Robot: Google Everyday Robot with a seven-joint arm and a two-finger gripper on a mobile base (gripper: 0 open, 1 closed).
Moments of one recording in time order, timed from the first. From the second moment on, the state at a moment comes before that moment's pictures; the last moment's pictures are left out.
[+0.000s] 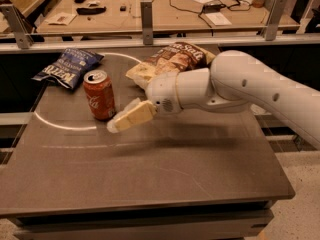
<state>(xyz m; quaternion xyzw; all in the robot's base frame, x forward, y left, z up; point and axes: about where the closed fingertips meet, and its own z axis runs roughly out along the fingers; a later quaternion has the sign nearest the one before) 0.533 0.077 0.883 -0.51 0.63 0.37 0.46</state>
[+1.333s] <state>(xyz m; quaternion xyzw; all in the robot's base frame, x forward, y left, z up) 0.610 0.148 0.857 -0.54 0.65 0.34 0.41</state>
